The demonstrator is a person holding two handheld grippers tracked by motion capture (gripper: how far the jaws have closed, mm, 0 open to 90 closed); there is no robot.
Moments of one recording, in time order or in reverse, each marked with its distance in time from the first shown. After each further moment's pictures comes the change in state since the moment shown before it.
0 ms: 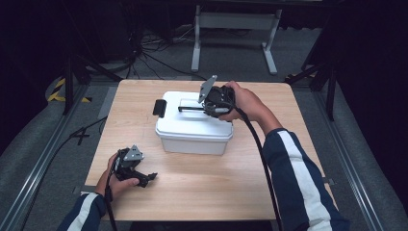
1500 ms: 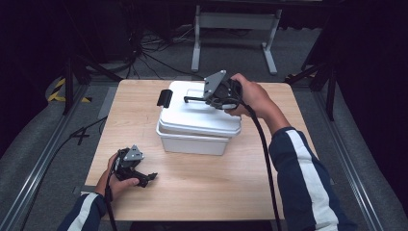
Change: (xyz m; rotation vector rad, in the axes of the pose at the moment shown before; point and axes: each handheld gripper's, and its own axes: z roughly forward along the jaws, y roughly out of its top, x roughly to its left) left arm 0.000 0.000 0.000 -0.001 0.002 0.001; right arm -0.001 0.001 -0.046 -0.093 -0.084 -0.077
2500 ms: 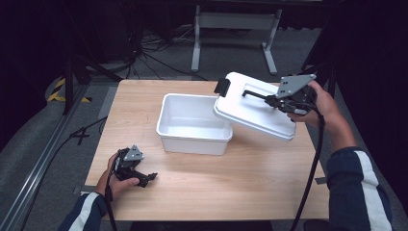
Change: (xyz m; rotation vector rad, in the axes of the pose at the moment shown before) left arm 0.000 0.000 0.000 -0.003 0.000 -0.004; right arm 0.002 -0.144 -0.093 -0.040 -0.129 0.207
